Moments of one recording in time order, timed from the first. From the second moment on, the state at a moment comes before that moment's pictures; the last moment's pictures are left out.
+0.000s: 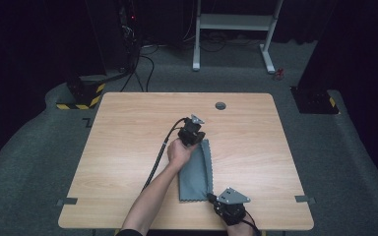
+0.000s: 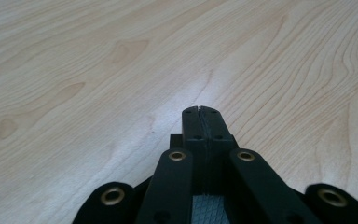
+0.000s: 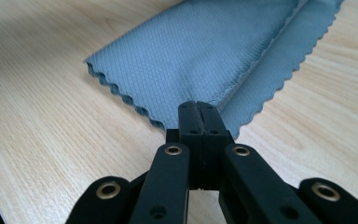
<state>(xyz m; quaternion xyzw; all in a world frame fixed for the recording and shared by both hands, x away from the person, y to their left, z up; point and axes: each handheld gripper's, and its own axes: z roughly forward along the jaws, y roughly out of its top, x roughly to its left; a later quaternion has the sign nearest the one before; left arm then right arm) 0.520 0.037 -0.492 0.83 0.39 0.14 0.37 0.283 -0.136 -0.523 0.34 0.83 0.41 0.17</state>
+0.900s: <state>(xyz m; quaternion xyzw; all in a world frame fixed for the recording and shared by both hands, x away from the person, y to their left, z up) 0.522 0.022 -0.504 0.84 0.40 0.14 0.35 0.285 -0.145 -0.526 0.36 0.83 0.40 0.16</state>
